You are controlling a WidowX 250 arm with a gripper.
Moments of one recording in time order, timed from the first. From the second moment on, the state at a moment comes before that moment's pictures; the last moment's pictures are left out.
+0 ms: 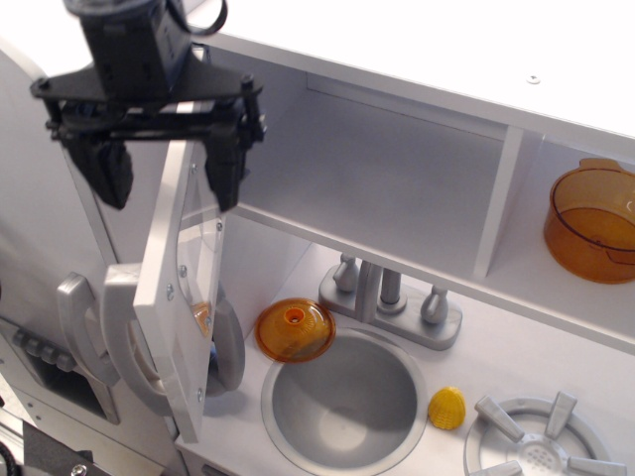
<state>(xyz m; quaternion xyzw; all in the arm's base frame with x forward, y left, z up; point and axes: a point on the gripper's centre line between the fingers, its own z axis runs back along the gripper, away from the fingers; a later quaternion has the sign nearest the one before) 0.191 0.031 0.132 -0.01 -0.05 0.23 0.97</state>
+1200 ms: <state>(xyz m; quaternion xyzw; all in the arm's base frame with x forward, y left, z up) 0.227 -0.039 0.104 -0.03 -0.08 0.21 0.97</state>
